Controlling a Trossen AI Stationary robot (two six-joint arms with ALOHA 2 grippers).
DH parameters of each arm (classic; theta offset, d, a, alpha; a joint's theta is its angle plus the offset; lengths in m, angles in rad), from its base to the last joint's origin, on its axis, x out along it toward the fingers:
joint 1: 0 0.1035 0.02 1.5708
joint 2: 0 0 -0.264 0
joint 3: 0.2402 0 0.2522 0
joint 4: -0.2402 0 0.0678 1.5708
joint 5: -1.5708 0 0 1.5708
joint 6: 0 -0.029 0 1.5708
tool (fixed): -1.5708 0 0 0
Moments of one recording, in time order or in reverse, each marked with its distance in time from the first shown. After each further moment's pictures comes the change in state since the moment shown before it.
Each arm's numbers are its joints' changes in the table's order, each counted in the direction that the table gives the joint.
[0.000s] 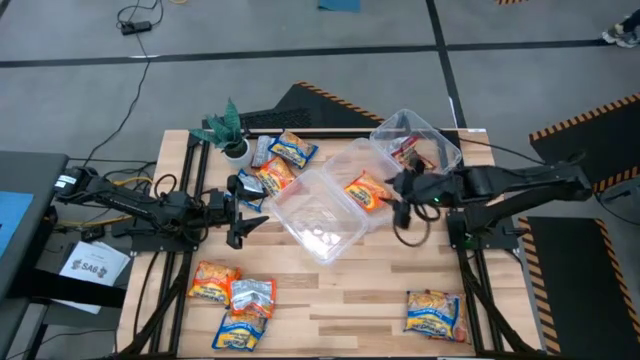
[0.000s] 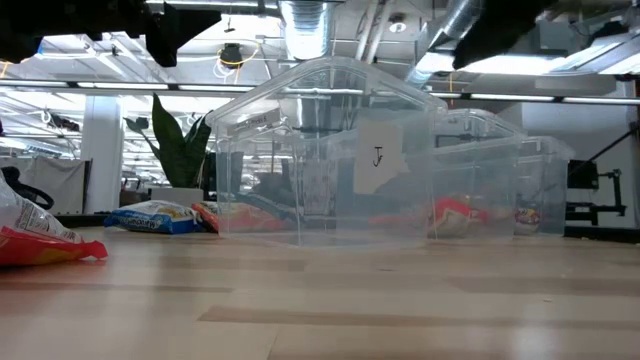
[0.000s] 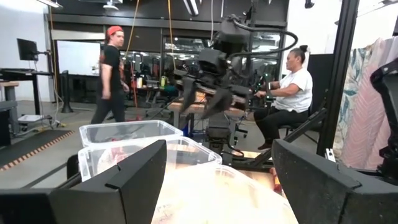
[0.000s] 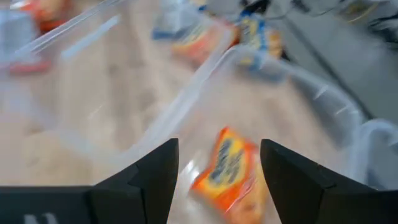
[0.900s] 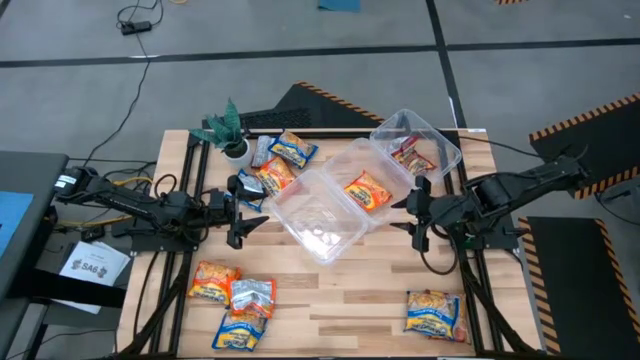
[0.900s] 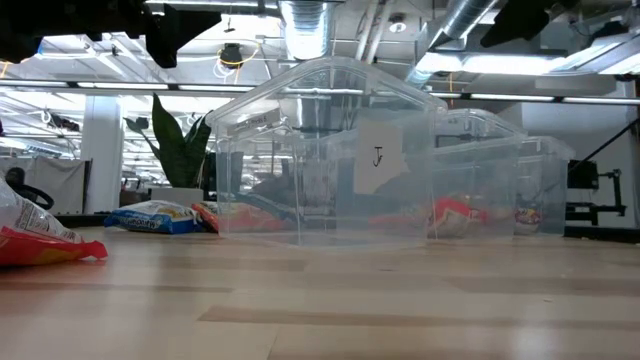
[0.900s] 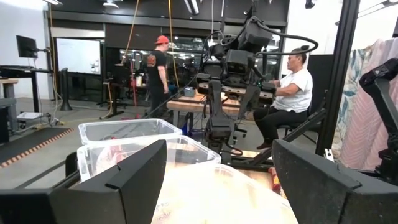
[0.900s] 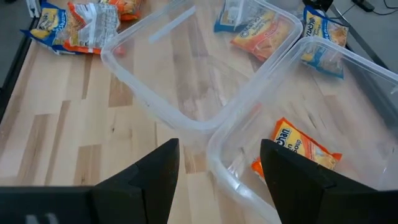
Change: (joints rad) left arm 0.000 0.000 0.000 -0.004 0.000 0.014; right arm 0.210 0.052 0.000 -0.068 -0.020 -0.112
